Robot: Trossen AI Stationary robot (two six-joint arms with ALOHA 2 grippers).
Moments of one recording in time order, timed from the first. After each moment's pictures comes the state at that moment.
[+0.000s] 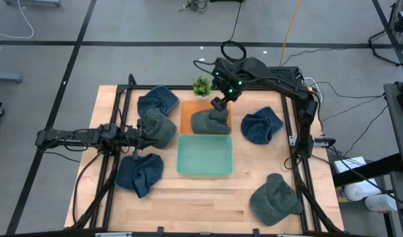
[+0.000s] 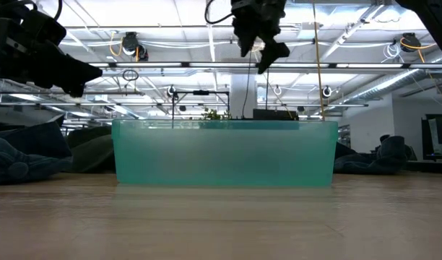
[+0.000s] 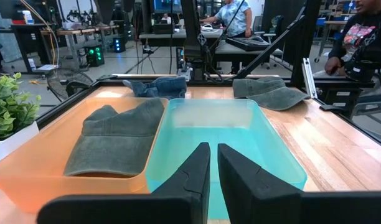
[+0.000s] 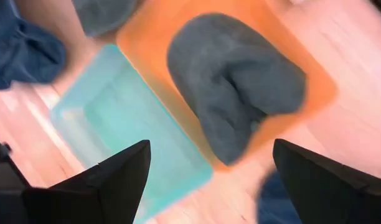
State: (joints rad) left arm 0.00 0.14 0.01 0.06 0.02 0.00; right arm -0.42 1.92 2.13 -1.45 -0.21 0.35
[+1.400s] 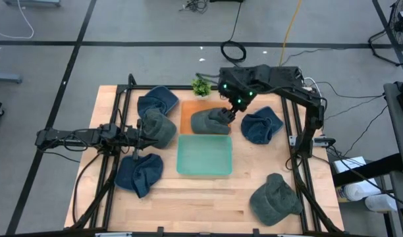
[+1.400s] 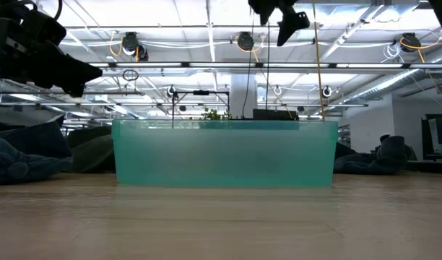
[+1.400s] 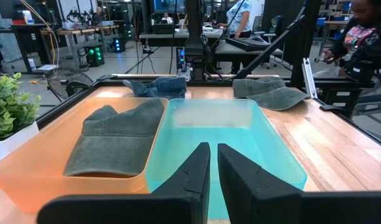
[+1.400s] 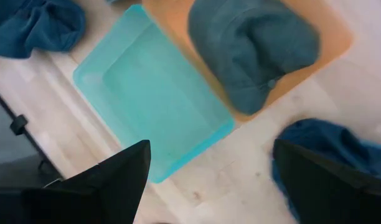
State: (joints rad) left arm 0.00 0.14 0.01 0.06 0.02 0.00; right arm -0.26 1.82 2.17 -1.59 -0.15 0.50
